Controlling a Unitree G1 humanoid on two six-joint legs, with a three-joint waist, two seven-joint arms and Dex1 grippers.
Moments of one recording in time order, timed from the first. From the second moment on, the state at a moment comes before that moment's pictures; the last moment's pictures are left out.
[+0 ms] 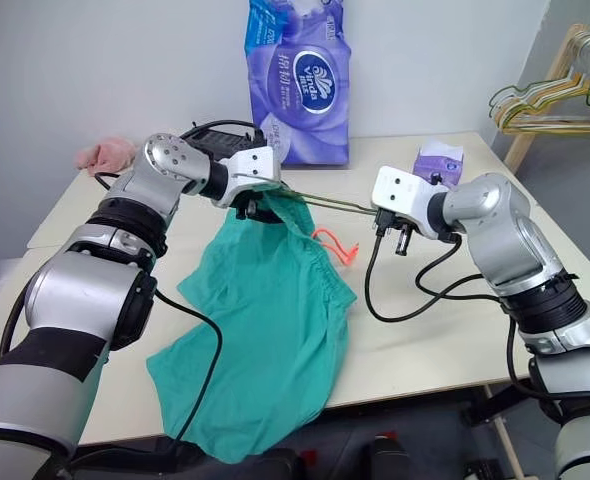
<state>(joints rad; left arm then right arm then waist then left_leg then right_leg) -1.40 0.47 -0.27 1.30 0.28 -0.34 -1.19 -0.92 -0.73 0.38 -0.07 -0.11 0.65 1.00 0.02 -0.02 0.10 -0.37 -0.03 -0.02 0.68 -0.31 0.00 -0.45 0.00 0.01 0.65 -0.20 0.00</state>
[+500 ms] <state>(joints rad) -1.39 0.45 -0.23 1.30 0.28 -0.33 -1.15 -0.92 -0.72 0.38 -0.08 -0.11 0.68 1.00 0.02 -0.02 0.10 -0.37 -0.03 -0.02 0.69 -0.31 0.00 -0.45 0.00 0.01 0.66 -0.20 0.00</state>
